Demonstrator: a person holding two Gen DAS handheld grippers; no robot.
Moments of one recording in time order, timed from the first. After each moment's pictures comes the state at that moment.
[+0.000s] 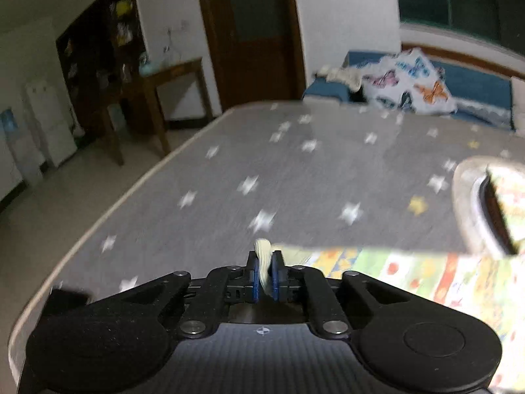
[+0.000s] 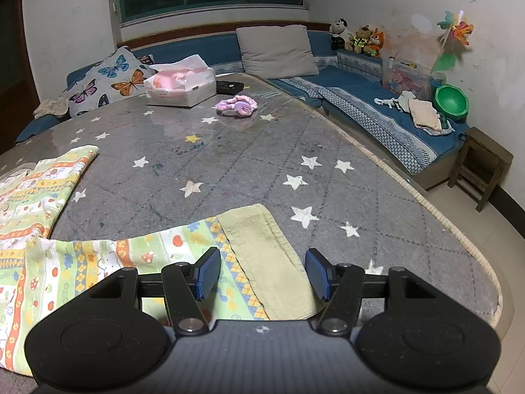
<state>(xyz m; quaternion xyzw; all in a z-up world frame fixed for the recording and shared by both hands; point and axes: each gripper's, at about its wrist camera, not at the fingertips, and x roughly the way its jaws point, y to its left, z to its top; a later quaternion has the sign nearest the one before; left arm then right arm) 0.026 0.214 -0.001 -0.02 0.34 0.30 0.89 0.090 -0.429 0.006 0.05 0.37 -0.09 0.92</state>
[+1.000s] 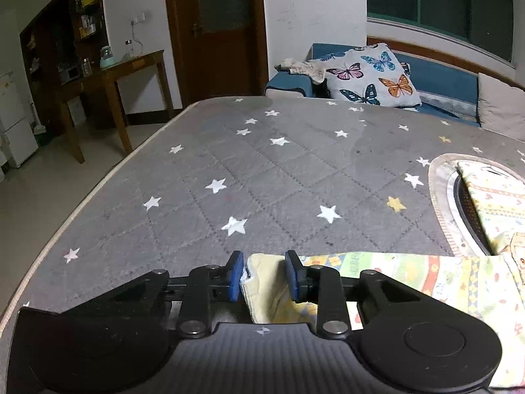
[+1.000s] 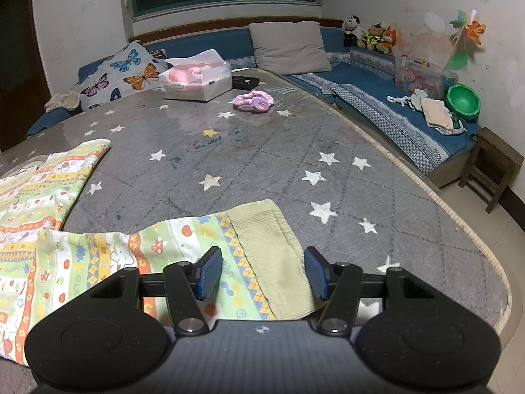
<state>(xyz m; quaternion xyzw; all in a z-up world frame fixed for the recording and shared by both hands) 0.034 0.231 0.012 -0.04 0.35 0.22 0.91 0.092 -0.422 0.007 0.05 0.38 -0.06 0.92</state>
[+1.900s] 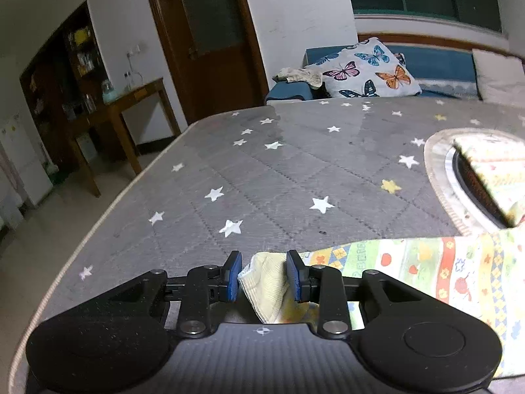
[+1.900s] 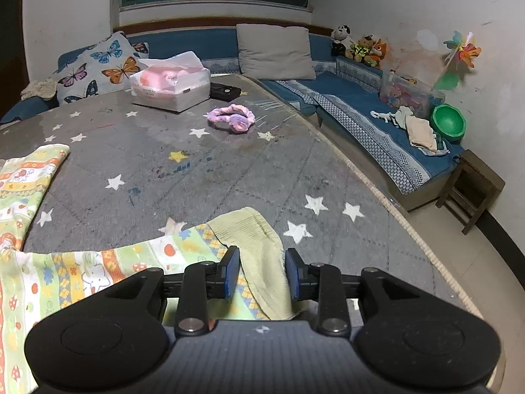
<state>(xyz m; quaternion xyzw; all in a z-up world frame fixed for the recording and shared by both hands) 0.032 0.204 0.005 0.02 0.33 0.23 0.91 0.151 -0.427 0.008 0.00 0.38 -0.10 0.92</state>
